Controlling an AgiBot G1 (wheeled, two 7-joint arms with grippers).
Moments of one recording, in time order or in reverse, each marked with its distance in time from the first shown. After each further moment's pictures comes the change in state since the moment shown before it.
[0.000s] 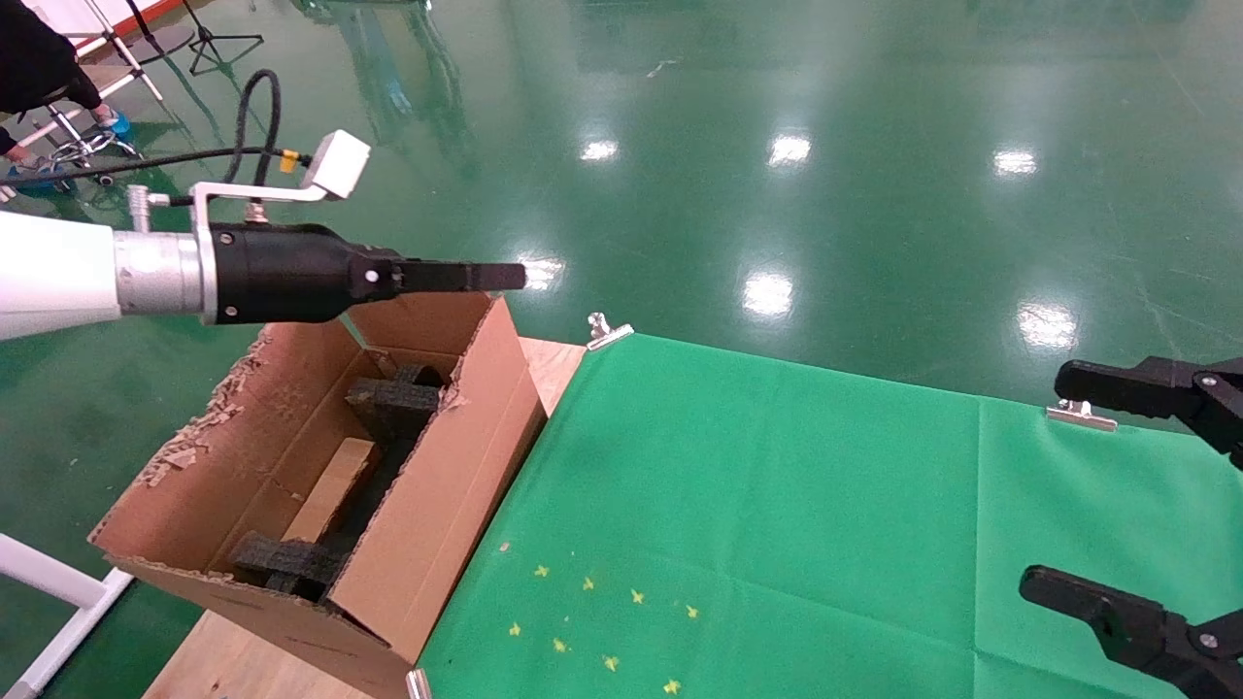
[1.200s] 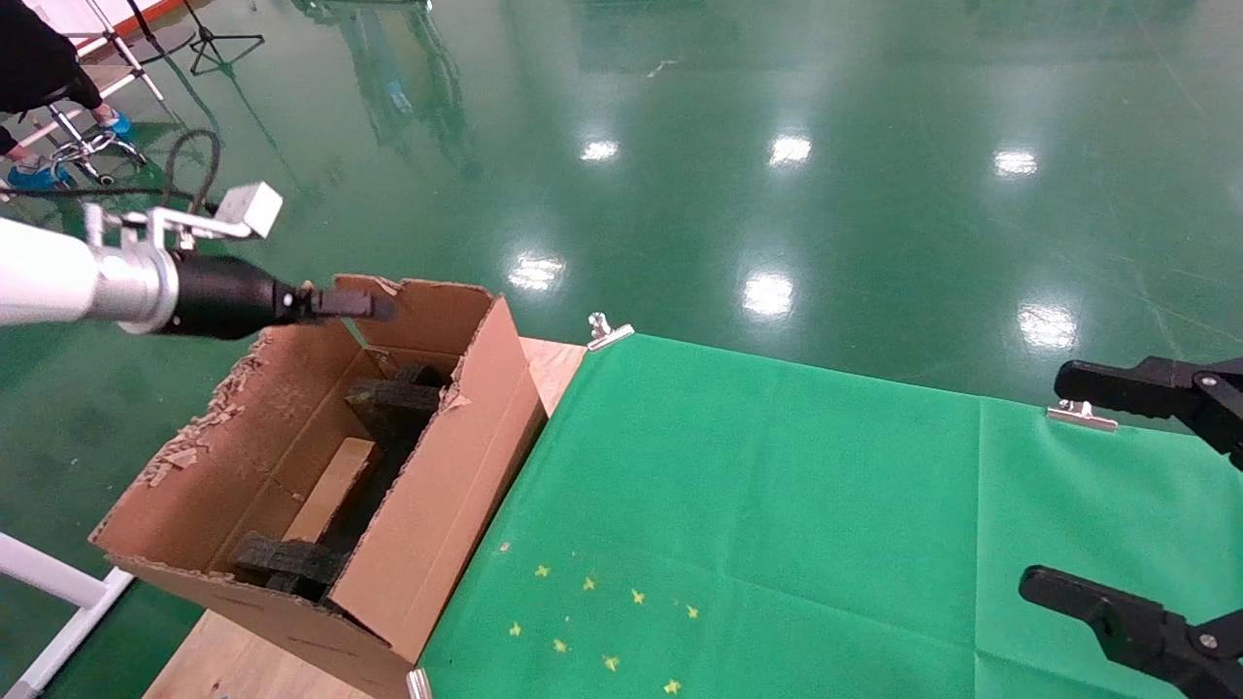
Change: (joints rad) left arm -0.233 0.068 0.212 0.380 0.331 -0.214 -0.168; right arm 0.000 0.000 0.000 0.000 0.000 0.000 0.000
